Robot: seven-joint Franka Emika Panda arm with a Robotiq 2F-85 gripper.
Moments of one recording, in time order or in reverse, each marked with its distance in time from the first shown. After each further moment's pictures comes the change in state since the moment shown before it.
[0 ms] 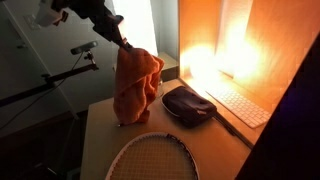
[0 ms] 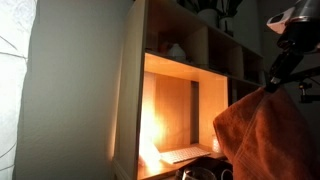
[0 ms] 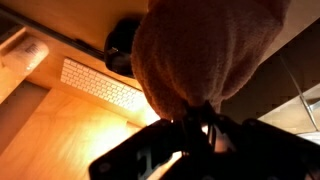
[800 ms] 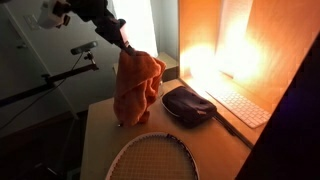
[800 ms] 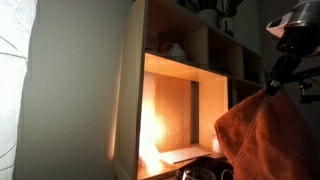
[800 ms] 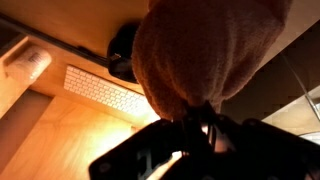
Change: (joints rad) arm -0.007 0.010 -0.012 -0.001 0.018 0.000 0.004
